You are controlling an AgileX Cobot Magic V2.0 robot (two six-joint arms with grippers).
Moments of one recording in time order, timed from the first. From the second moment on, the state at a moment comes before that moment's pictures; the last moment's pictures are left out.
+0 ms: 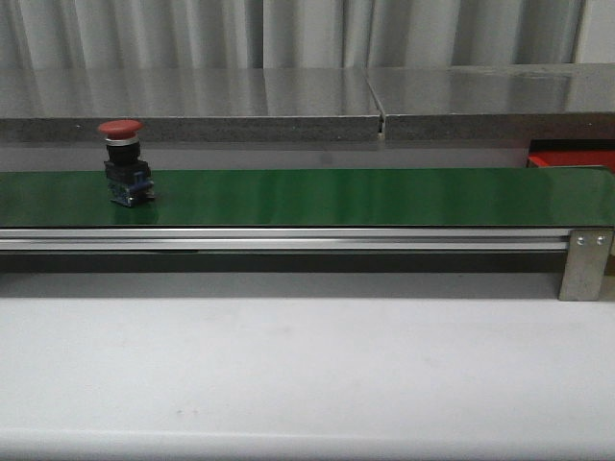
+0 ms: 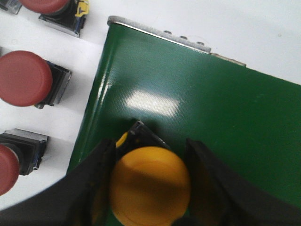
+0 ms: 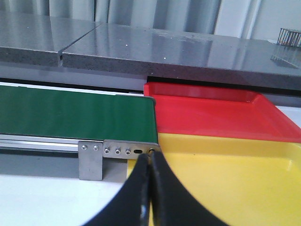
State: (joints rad) left arm 0.27 2.01 -1.76 -0.21 1.07 0.04; right arm -0.11 -0.01 0.03 -0.02 0.09 -0.01
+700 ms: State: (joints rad) left arm 0.26 2.00 -1.85 -0.26 1.11 0.09; right arm -0.11 -0.01 0.03 -0.02 0.09 -0.01
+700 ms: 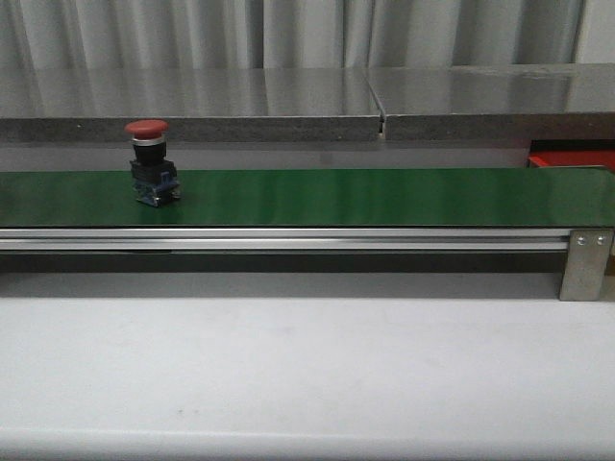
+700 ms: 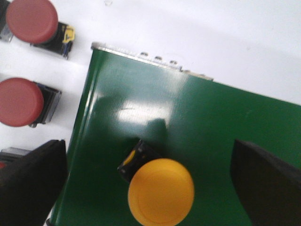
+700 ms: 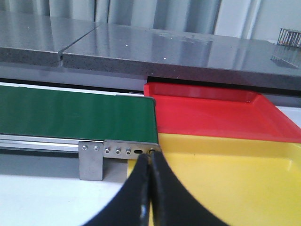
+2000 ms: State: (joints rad) left arm -0.03 0.34 -0.43 -0.32 0.32 0.22; right arm -0.11 -0.01 0.03 -0.02 0.09 -0.01
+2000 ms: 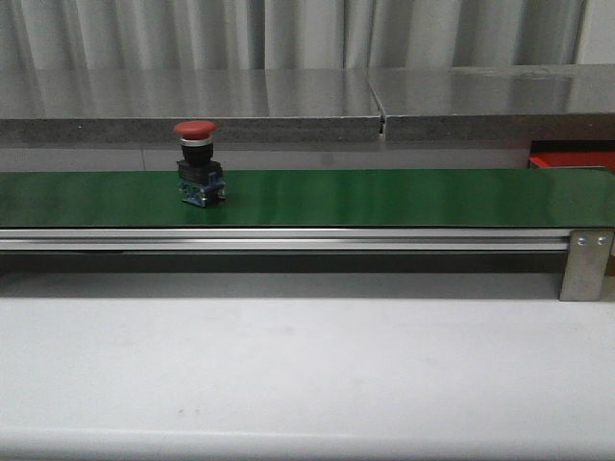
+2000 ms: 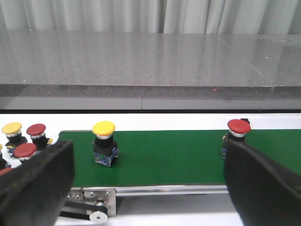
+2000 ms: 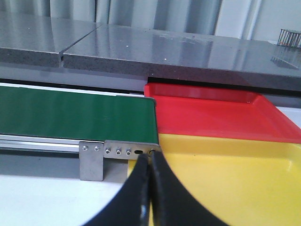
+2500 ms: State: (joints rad) left arm -0.03 0.18 -0.26 -0.33 0.32 0.22; right arm -0.11 0.00 -0.03 0.05 0.03 0.00
